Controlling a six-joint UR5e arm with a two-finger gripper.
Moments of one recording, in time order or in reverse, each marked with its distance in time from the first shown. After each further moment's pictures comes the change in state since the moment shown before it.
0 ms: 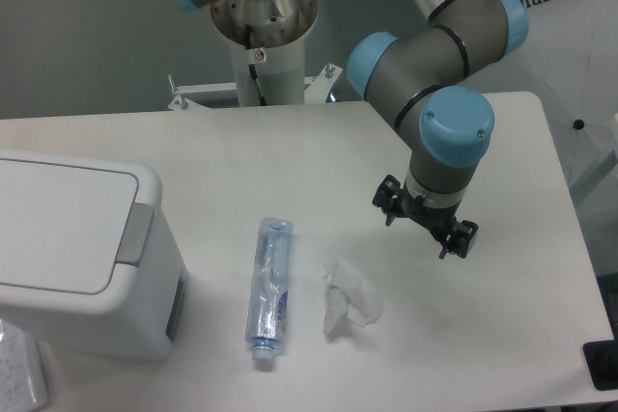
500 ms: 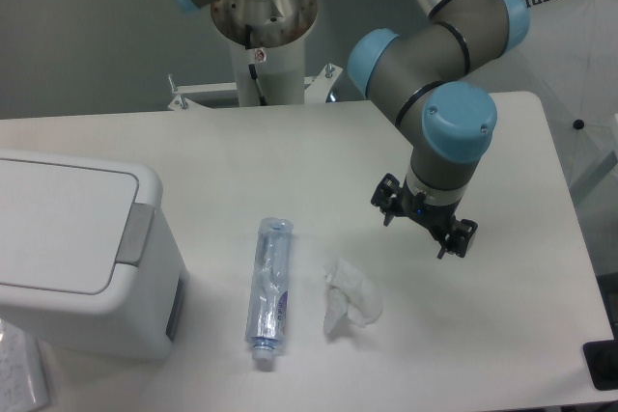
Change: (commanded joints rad) arm 0.009 0.009 0.002 -0.003 -0.106 -0.061
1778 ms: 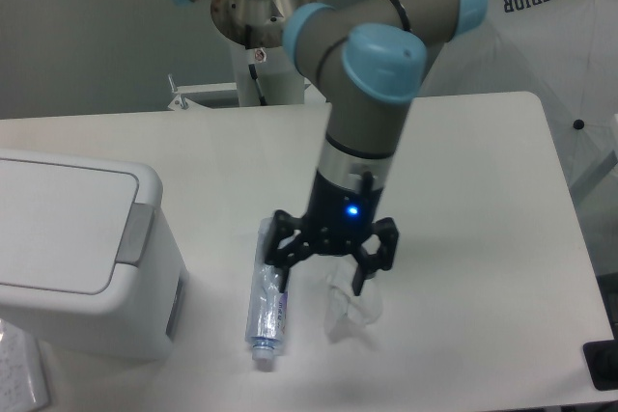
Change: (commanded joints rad) arm -0.221 0.095 0.060 0.270 -0.446 -0.971
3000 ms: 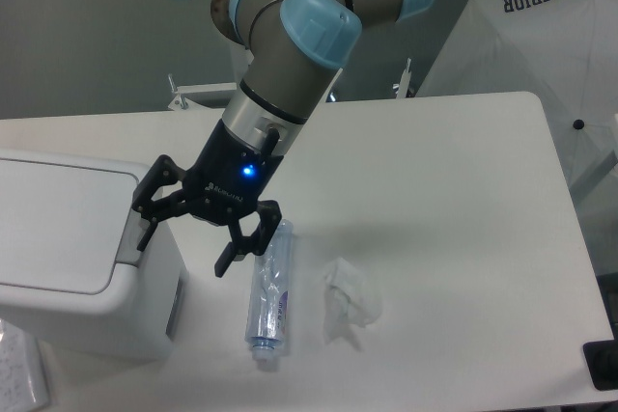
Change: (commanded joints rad) arm -0.012 0.083 -0.143 0.006 -0.199 0.017
